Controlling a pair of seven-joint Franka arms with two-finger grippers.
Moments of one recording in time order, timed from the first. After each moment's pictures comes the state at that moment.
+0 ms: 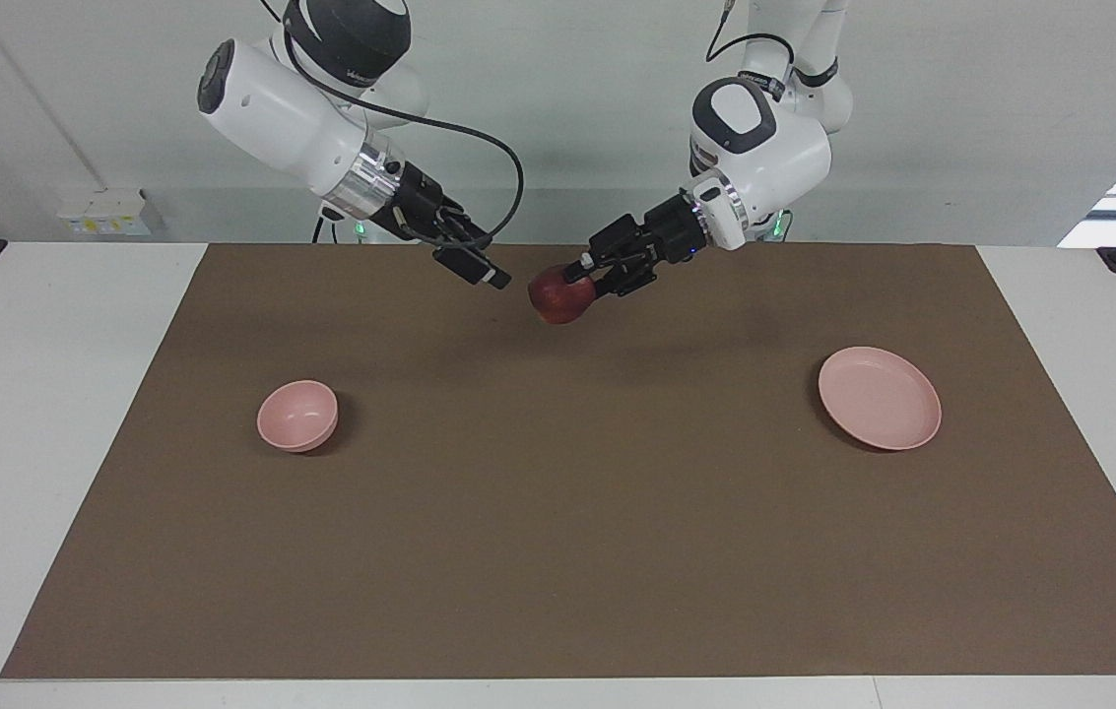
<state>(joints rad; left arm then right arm) -0.04 -0.11 -0.57 -2.13 -1.63 2.53 0.14 0.32 0.01 -0.09 -1.78 0.78 1.83 1.23</state>
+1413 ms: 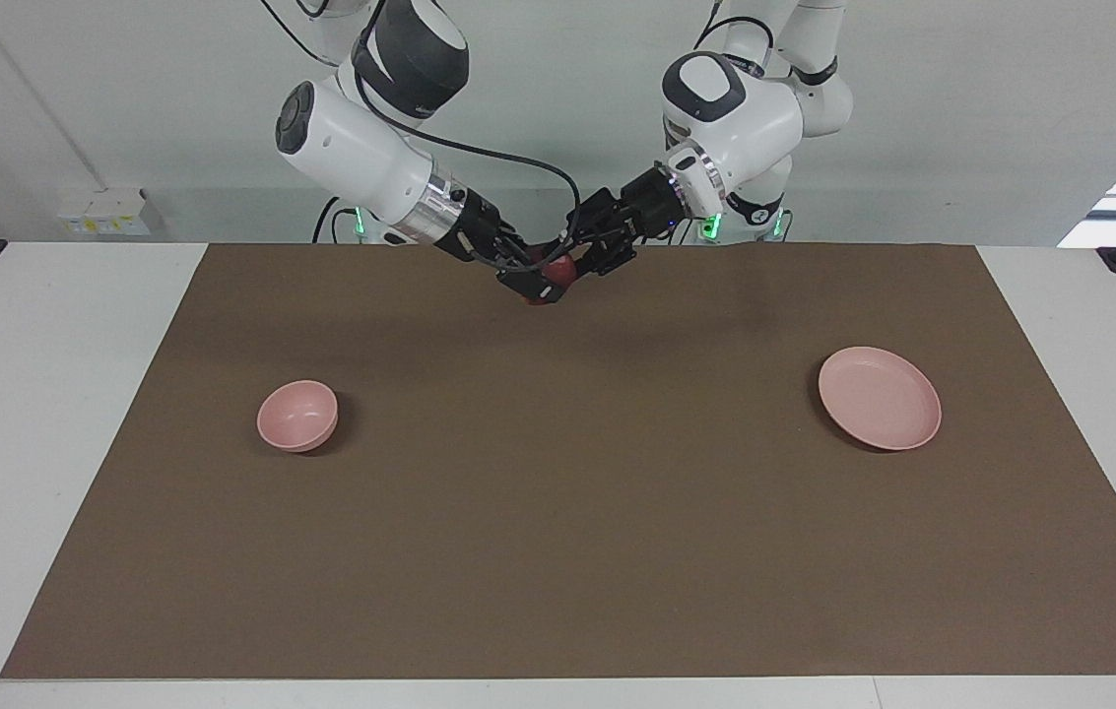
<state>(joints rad) -0.04 -0.15 -0.64 -2.12 -1.63 2.62 0.07 0.41 0.05 -0.10 -1.79 0.79 1.90 1.23</state>
